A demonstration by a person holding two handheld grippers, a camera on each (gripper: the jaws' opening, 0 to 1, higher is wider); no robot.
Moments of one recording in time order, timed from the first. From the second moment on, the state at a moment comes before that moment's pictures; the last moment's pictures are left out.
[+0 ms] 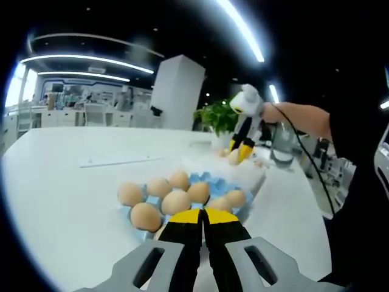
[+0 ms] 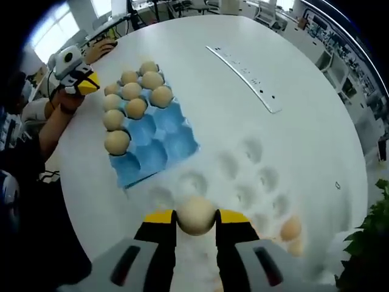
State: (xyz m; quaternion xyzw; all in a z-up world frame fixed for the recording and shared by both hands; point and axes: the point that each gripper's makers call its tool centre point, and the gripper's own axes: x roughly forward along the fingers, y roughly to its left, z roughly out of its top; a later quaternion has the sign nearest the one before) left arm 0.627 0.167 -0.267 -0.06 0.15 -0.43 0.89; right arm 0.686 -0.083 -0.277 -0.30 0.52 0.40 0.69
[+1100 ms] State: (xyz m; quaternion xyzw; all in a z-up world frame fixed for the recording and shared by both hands) left arm 0.629 0.168 -0.262 -0.07 0.15 -0.44 0.89; right arm 0.673 0.012 -0.271 -0.33 0.50 0.47 0.65
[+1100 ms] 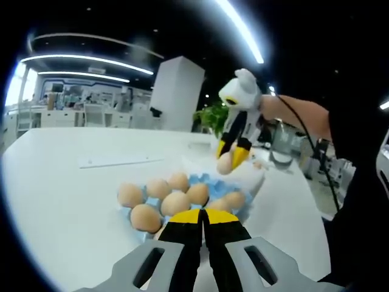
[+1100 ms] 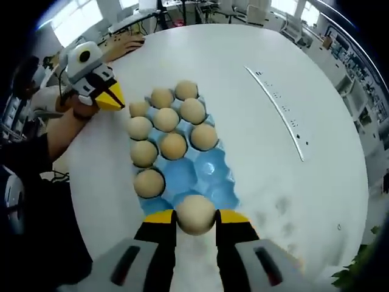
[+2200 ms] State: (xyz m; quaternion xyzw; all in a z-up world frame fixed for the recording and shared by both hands) left arm 0.628 0.167 -0.262 -0.07 0.15 -0.44 0.88; right arm 0.665 0.054 -0.318 -0.39 0.49 0.49 0.61
